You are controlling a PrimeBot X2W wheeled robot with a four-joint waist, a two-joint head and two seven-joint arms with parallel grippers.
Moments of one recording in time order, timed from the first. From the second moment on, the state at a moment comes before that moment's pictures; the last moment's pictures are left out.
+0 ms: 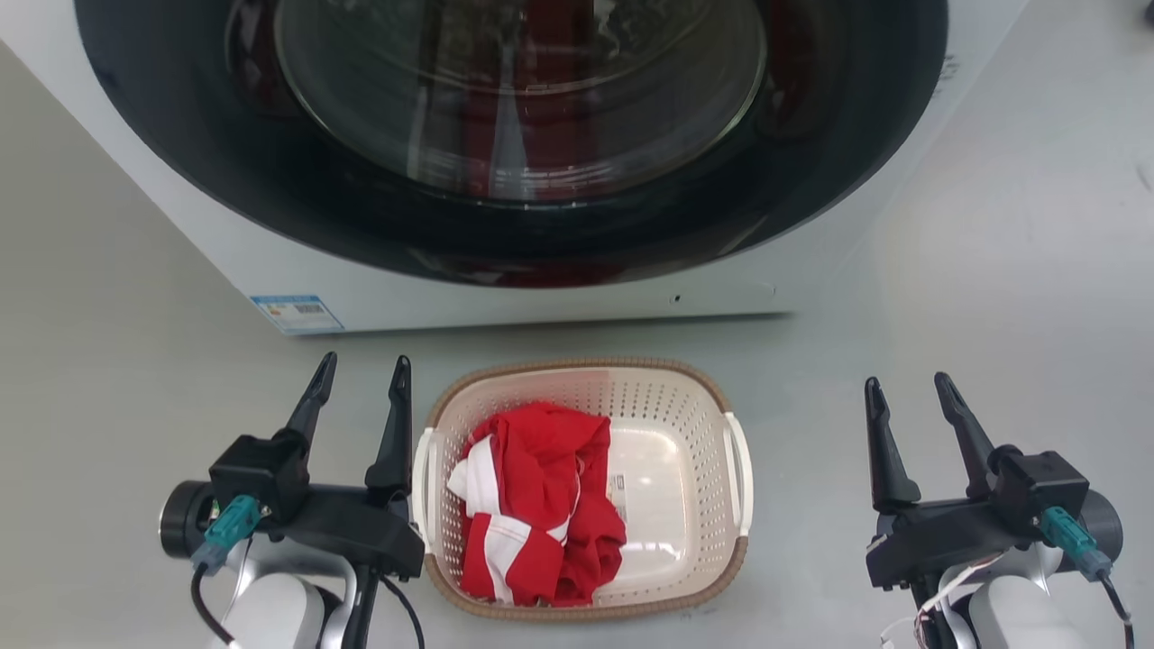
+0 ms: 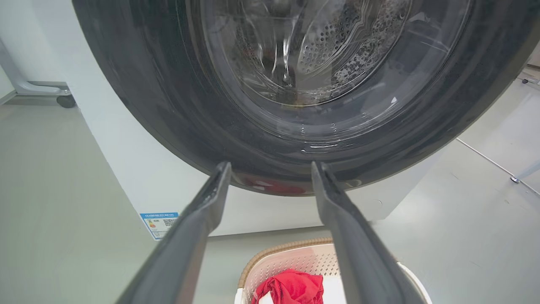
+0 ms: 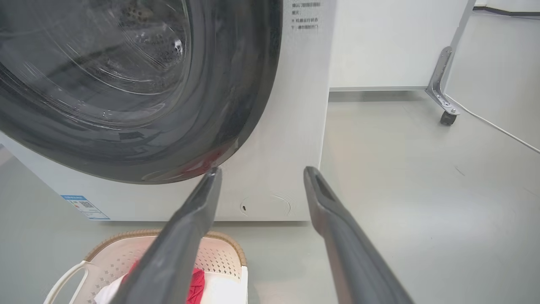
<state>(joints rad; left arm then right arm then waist) -0.26 0.16 -0.30 0.25 -0.41 0.07 -0.20 -0.22 -0.14 0.19 0.30 0.24 -0.03 -0.25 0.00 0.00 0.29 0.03</state>
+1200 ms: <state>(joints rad) -0.70 0.09 -0.32 0.63 -0.44 -0.04 -0.12 -0.62 -0.12 0.22 0.55 0.19 0.01 -0.26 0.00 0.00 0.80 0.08</state>
